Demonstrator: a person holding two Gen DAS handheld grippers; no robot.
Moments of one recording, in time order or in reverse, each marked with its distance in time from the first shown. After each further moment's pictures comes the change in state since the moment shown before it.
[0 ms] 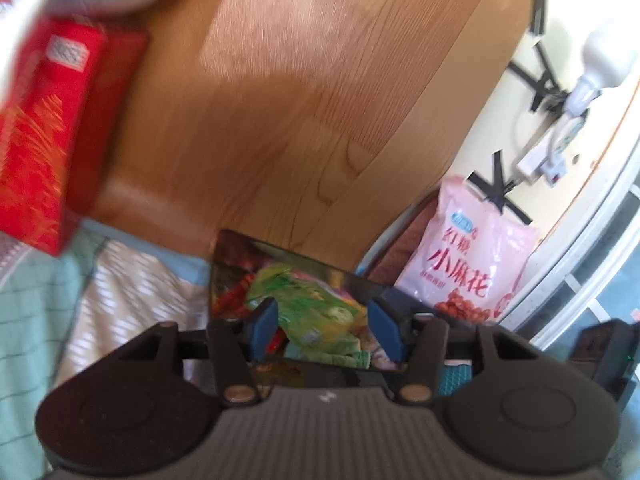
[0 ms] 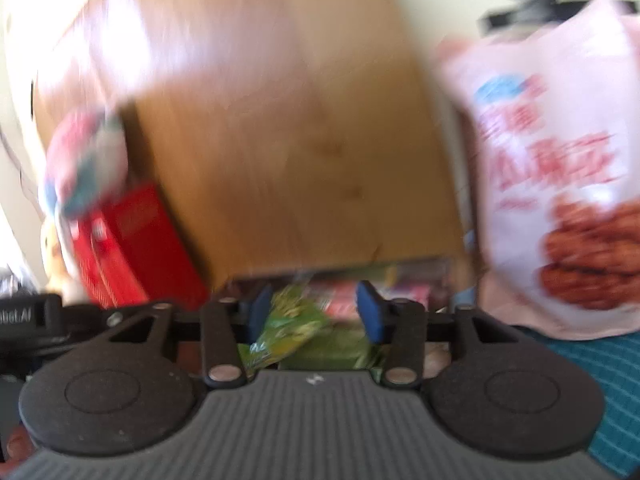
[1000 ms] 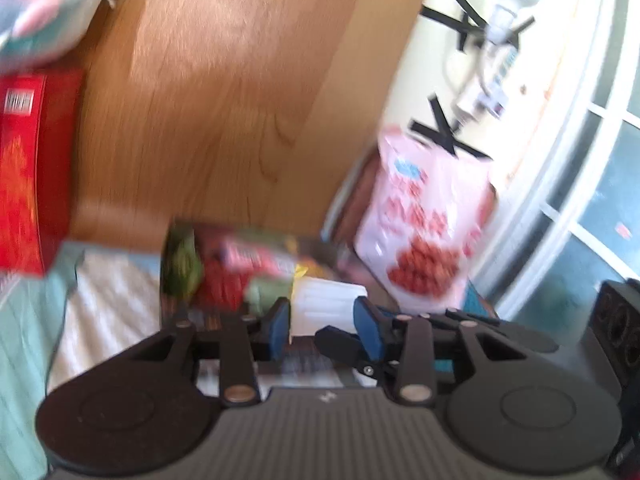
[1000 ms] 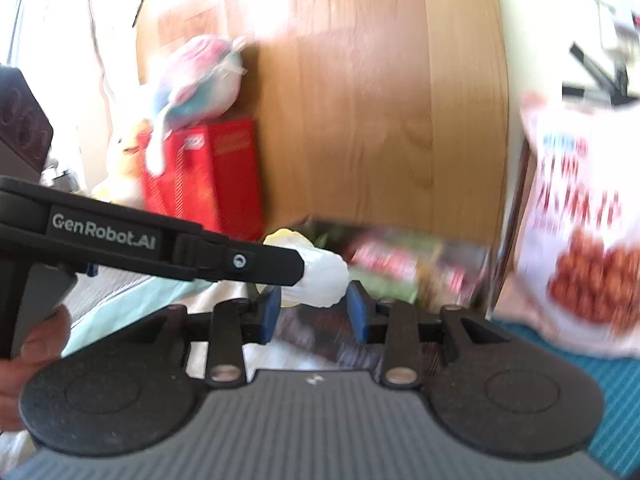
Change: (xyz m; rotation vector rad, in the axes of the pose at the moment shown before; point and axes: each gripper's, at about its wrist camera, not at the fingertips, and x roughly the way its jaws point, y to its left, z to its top) left arm -0.007 -0.043 -0.014 0.203 0.030 -0.002; right arm -0.044 0.045 -0.034 -0.347 0.058 0.078
